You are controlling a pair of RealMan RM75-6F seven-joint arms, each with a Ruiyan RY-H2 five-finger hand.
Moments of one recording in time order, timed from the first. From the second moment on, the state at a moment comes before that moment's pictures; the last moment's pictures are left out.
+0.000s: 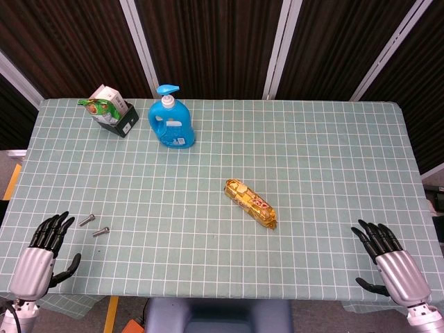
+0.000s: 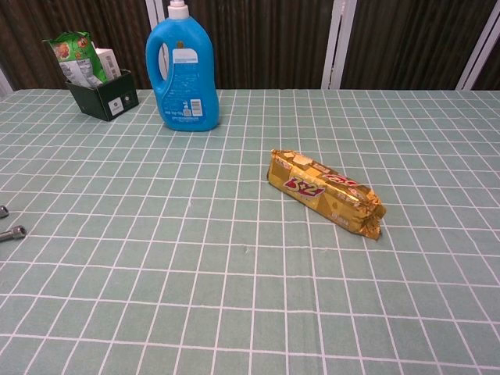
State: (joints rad) left arm -0.08 -1.28 0.04 -1.51 1.70 1.66 -0.03; right arm 0.03 -1.02 -0.11 -1.68 -1.76 1.49 0.02
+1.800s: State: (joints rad) left arm -0.30 -1.71 -0.18 -0.89 1.23 1.17 0.11; right arm 0.04 -1.02 -0.09 -1.68 -1.73 1.48 0.02
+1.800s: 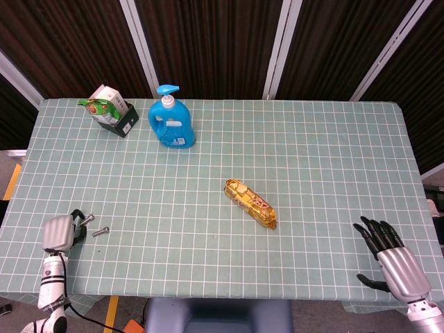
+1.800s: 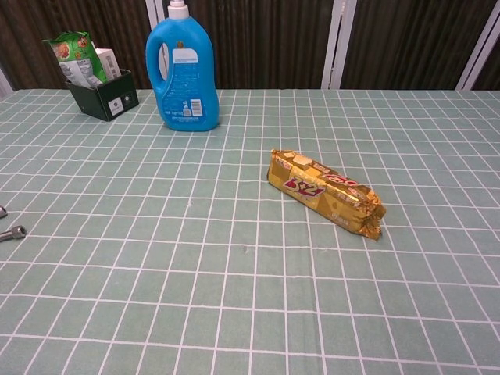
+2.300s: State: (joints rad) left arm -0.30 -1.71 -0.19 -0.89 1.21 1.16 0.11; right arm 0.04 -1.03 -0.09 -1.68 -1.72 1.49 0.02
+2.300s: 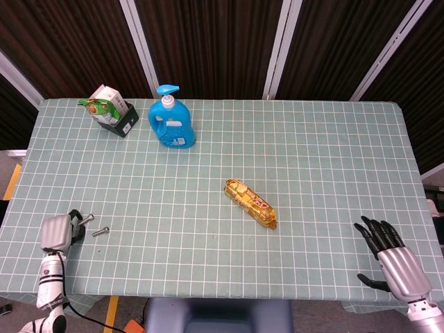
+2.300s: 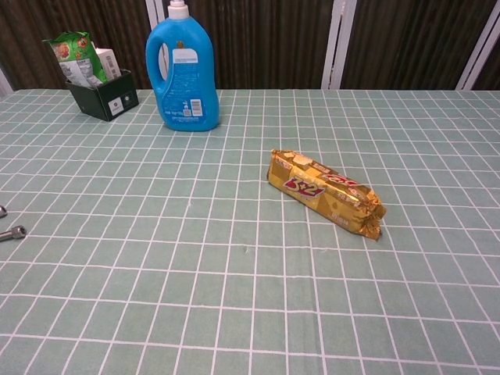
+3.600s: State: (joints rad) left arm -0.30 -1.64 -0.19 -1.03 1.24 1.24 0.15; right arm 0.04 -1.02 -0.09 -1.68 -1.73 1.49 0.01
